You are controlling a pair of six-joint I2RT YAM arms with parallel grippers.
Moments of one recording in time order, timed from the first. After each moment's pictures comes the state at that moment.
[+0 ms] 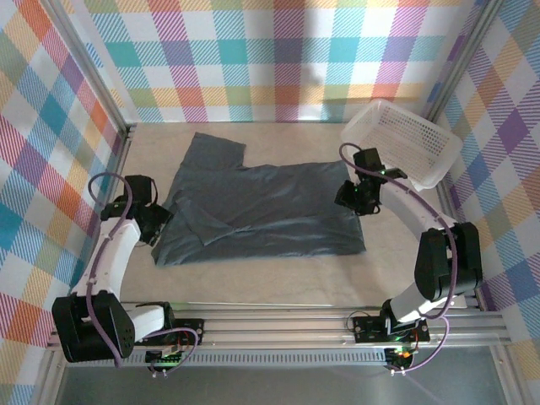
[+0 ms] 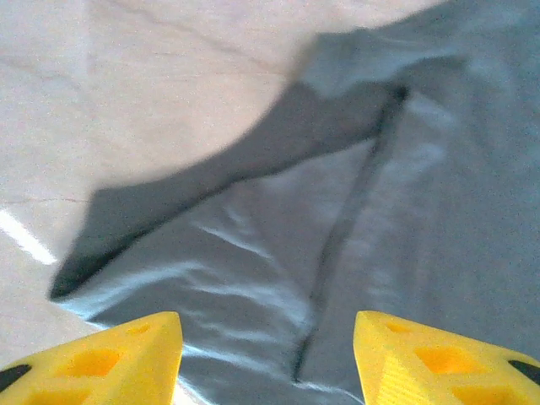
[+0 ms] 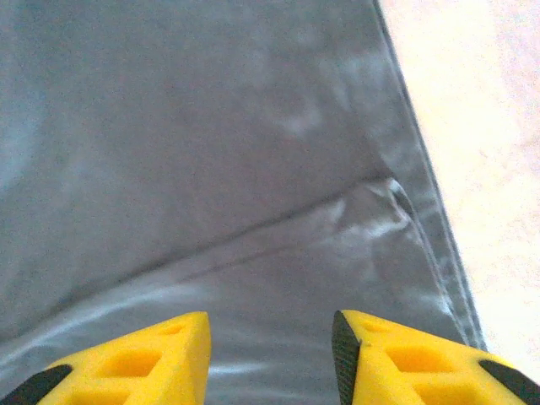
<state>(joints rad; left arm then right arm) 0.09 1.17 0.92 -0.89 -0.02 -0.93 0.25 1.55 1.15 -0.75 -0.12 0.57</state>
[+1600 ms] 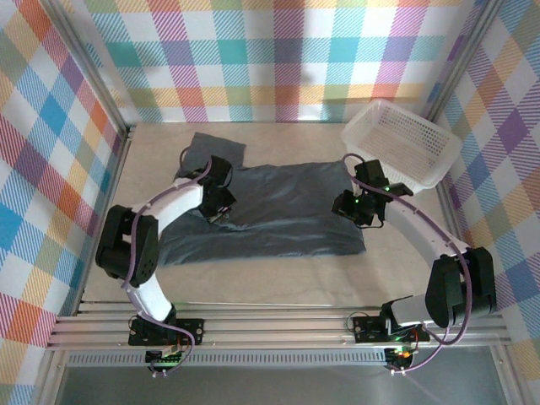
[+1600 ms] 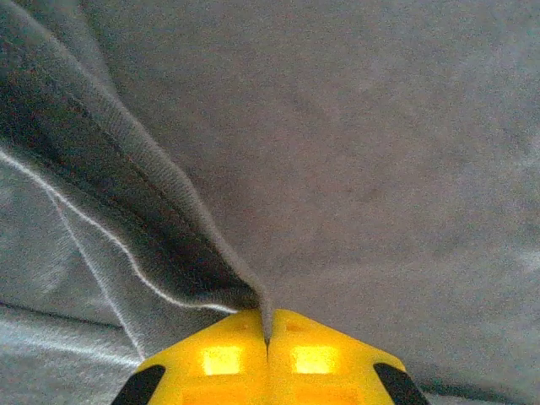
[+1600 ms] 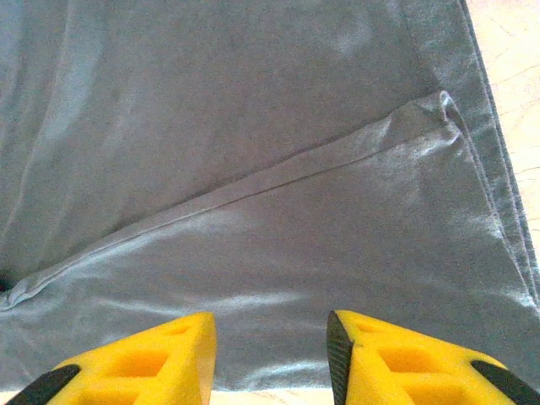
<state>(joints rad) -0.39 1.75 1.24 -0.75 -0.02 -0.98 0.28 1.38 0.99 -0.71 -0.19 0.63</state>
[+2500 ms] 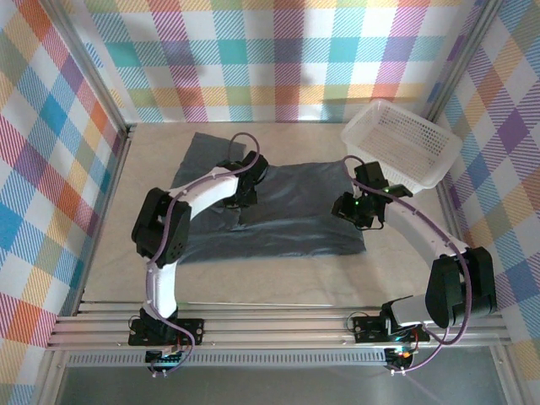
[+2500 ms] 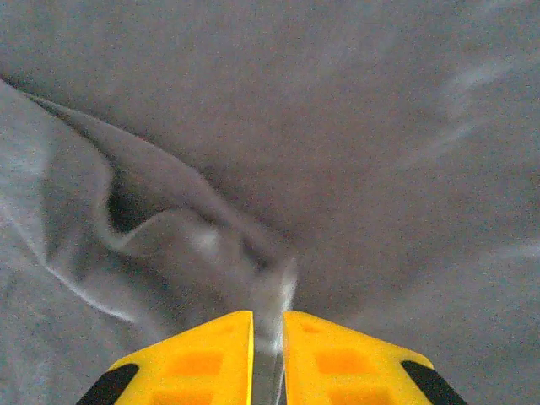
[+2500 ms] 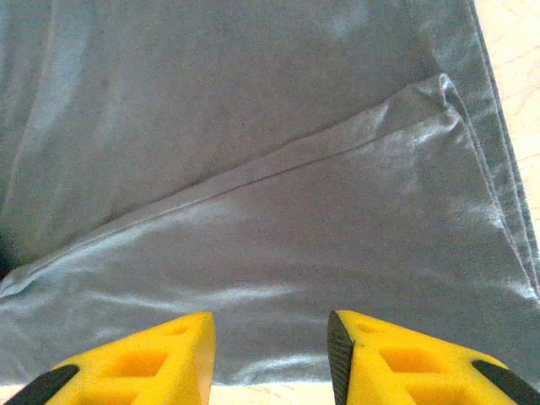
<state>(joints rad) -0.55 1.97 1.50 -0.84 -0.31 -0.63 0.28 1.38 0.97 -0.71 -0.20 0.63</state>
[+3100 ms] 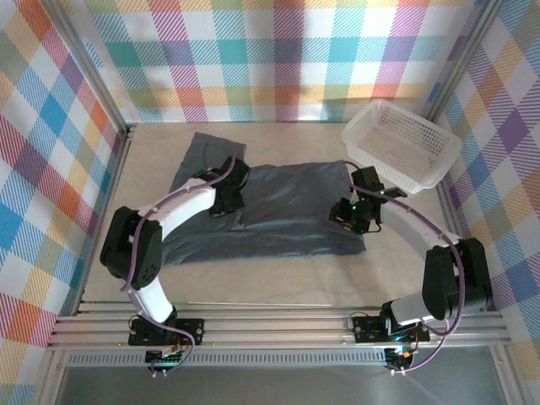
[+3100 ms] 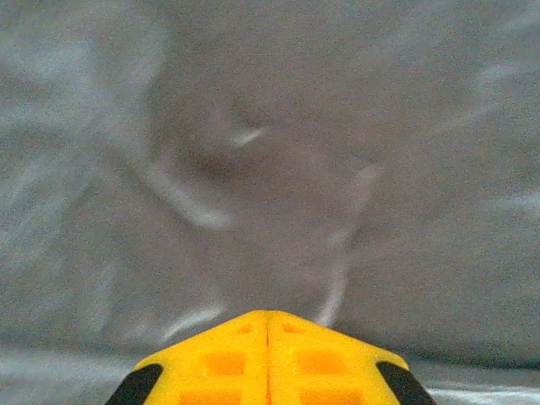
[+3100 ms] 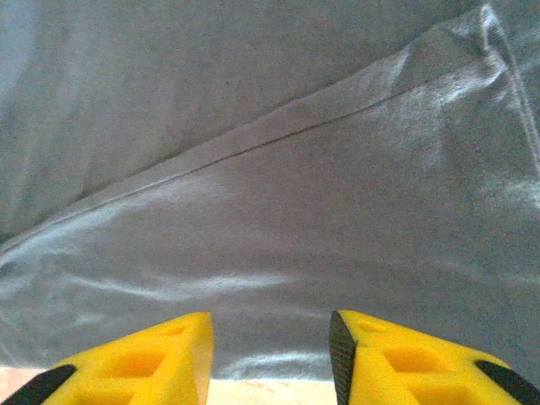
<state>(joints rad) -0.47 1.70 1.22 -0.80 -0.23 -0.77 0.27 1.45 0.93 -0.68 -0.26 0.61</state>
